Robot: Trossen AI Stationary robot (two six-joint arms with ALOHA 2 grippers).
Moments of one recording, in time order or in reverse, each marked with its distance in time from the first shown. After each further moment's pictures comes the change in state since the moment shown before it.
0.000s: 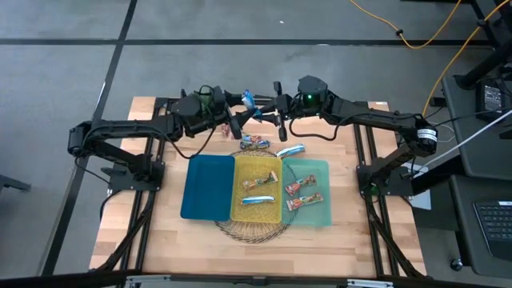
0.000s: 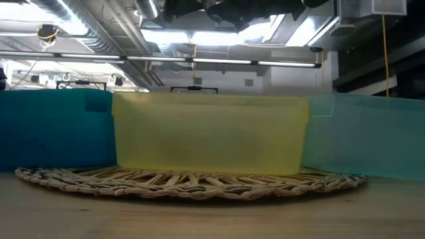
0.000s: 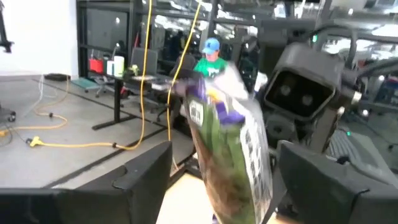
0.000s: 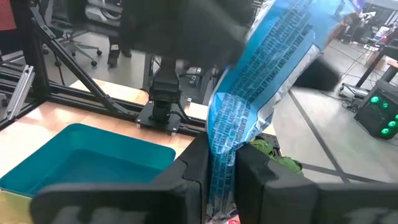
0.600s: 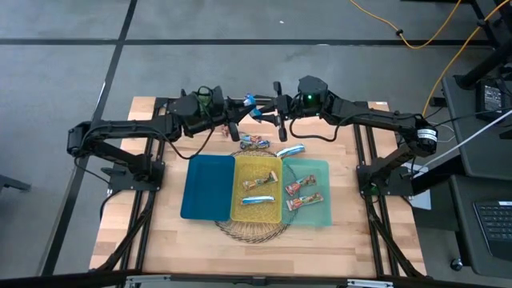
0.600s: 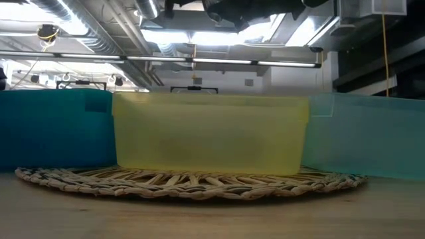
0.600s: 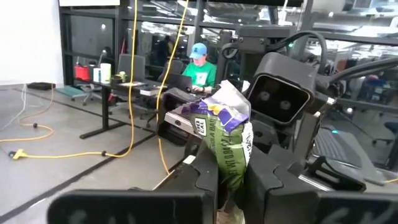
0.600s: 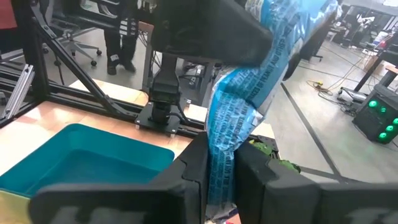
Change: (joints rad) left arm -0.003 -0.013 0.000 0.014 0.054 0.027; right arm 0.000 0.000 0.001 0.002 0.001 -0.016
